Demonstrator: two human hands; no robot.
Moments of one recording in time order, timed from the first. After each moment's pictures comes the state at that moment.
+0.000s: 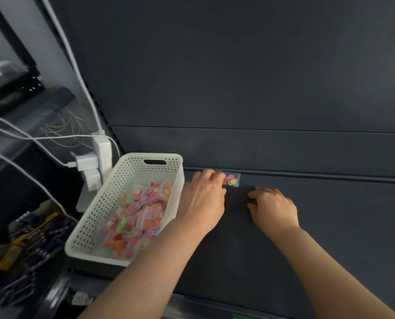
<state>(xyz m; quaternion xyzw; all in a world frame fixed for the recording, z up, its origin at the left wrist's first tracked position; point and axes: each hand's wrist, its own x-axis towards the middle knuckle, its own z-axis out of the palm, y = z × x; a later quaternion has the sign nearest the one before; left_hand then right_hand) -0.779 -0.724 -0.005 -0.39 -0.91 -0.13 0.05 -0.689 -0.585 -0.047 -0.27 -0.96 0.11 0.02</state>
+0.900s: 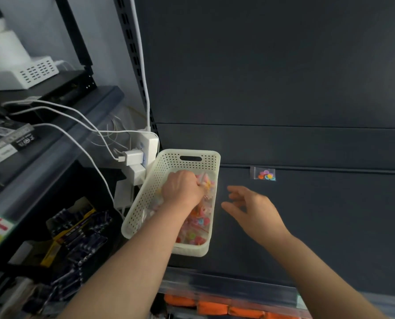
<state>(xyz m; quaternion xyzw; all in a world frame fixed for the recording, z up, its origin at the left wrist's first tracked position) -0.867 -0.849 -0.007 -0.20 -0.97 -0.16 -0.01 -0.719 -0.745 -0.010 -0.22 -0.90 0.35 0.11</state>
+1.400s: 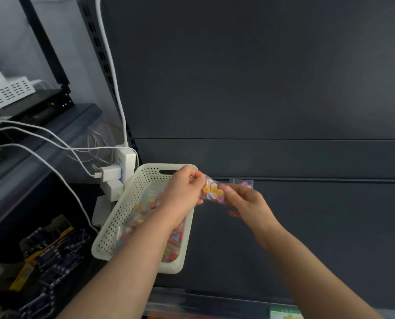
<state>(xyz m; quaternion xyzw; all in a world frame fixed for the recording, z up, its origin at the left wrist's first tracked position) -0.827 -0.813 0.033 -0.20 -0.80 -0.54 -0.16 -0.714 -0.697 0.002 -0.26 -0.69 0.67 0.13</state>
